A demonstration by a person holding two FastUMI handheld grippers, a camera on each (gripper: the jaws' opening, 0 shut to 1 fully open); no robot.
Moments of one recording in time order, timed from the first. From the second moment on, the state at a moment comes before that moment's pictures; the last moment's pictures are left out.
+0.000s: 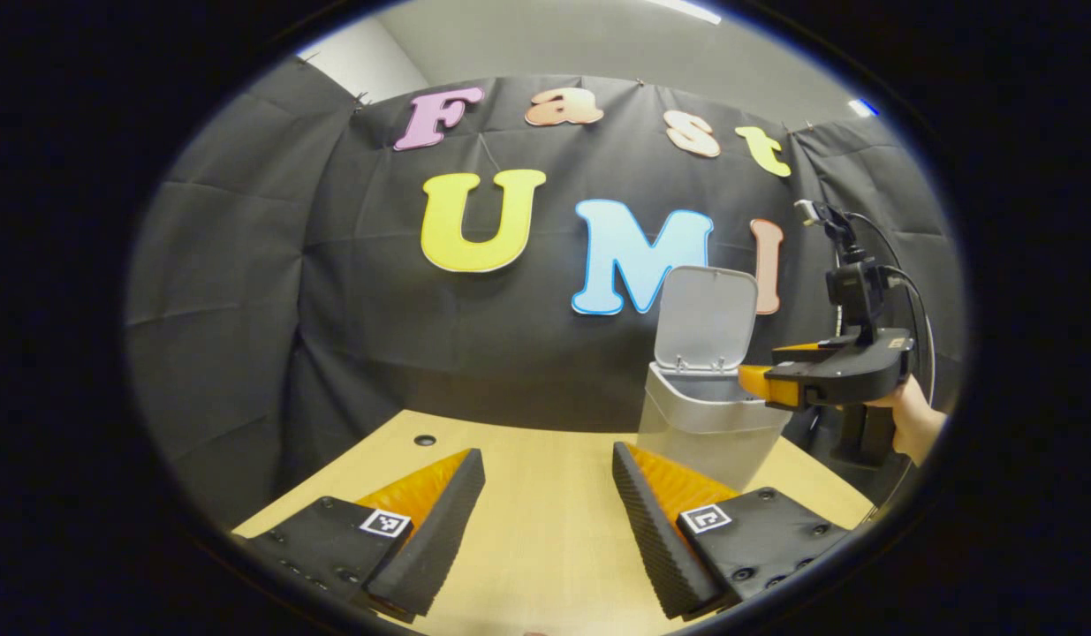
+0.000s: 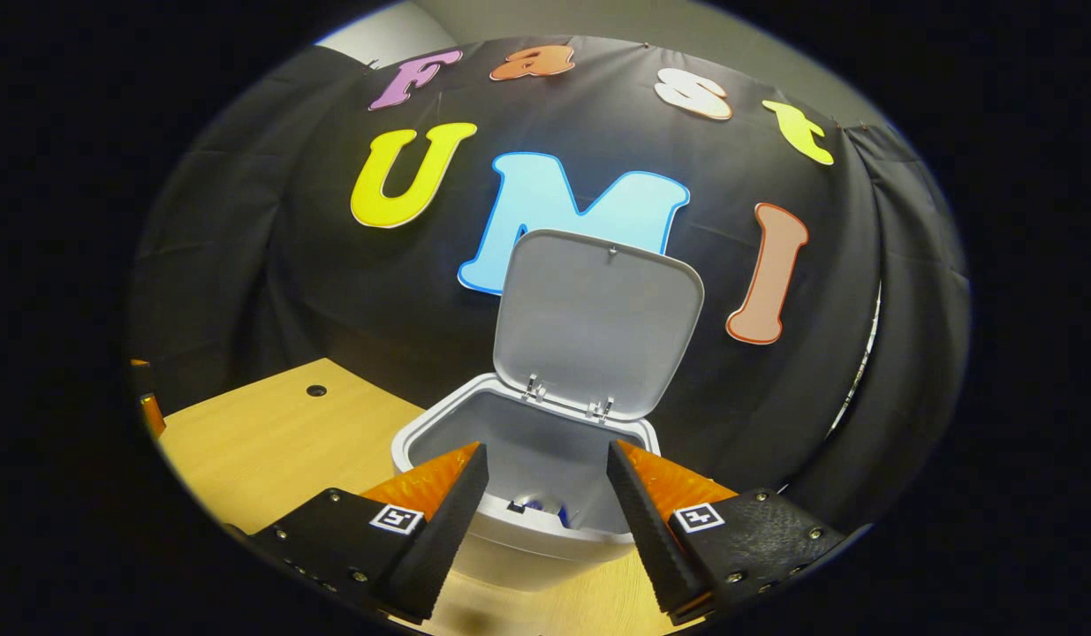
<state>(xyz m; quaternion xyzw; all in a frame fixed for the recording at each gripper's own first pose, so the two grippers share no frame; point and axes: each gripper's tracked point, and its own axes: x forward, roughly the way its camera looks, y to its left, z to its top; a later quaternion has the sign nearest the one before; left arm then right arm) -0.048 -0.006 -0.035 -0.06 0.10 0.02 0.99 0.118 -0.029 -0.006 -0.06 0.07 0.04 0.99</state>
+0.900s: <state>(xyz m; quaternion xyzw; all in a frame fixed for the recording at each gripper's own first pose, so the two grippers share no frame) -0.043 0.000 -0.023 -0.06 0.09 0.03 0.99 0.165 -0.049 0.084 -0.03 0.02 0.01 1.00</state>
